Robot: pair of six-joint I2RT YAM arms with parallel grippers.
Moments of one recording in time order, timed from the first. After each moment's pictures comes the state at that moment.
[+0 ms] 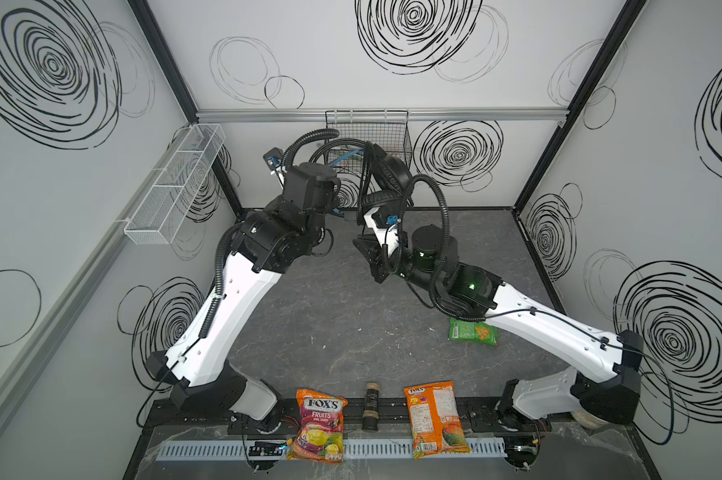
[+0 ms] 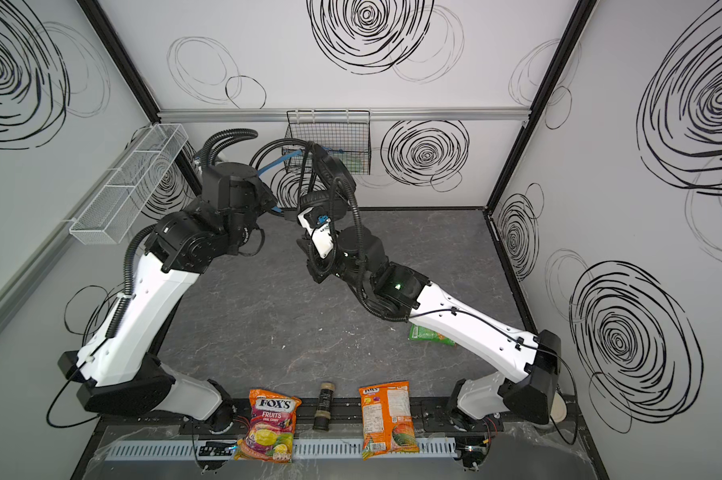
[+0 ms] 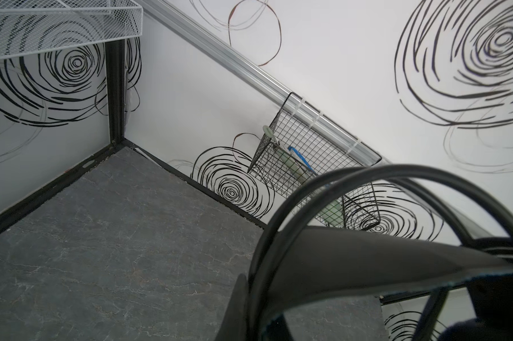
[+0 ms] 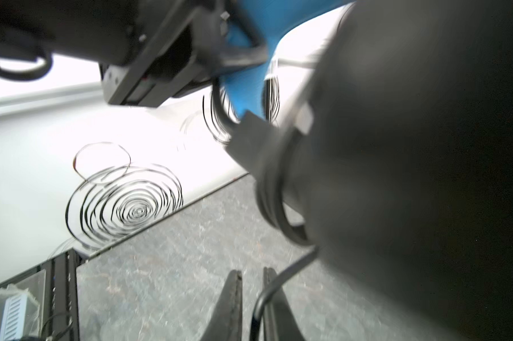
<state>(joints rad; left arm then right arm) -0.62 1.51 2.04 -0.96 -0.72 -0.78 1.06 1.42 1.44 -0.20 0.14 0.01</state>
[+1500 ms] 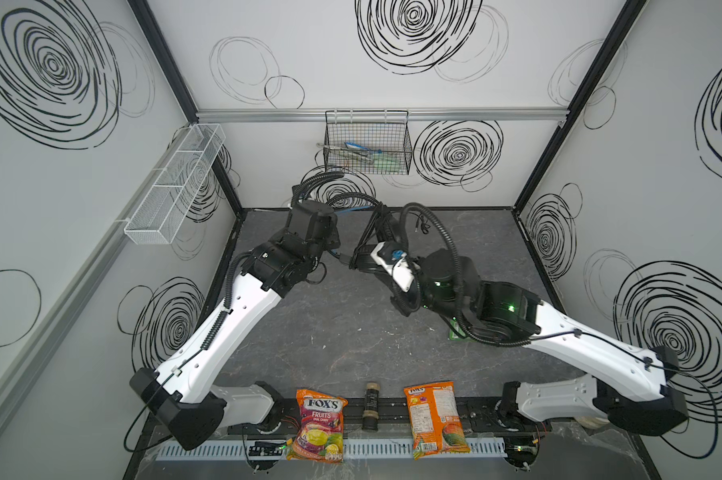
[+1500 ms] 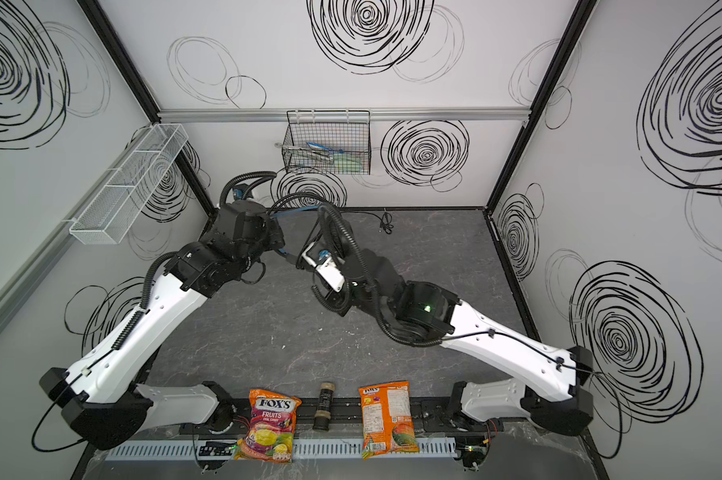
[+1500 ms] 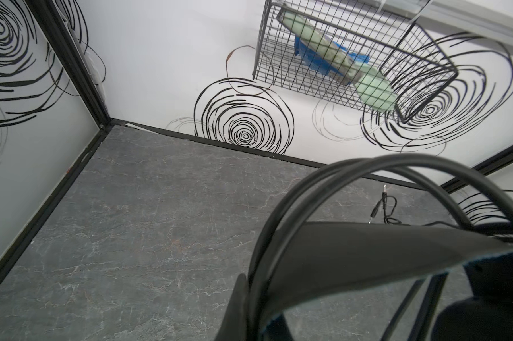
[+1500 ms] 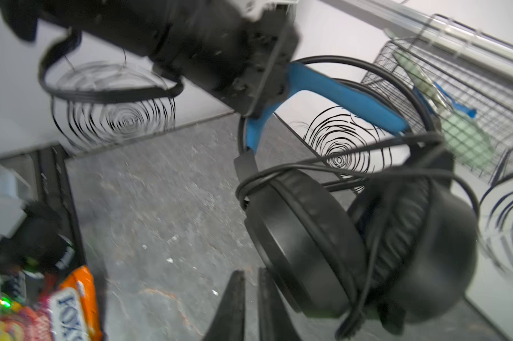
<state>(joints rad) -0.55 1.30 1.54 -0.77 -0.47 -0.54 1.13 1.18 1.39 -0.54 0.24 -0.06</state>
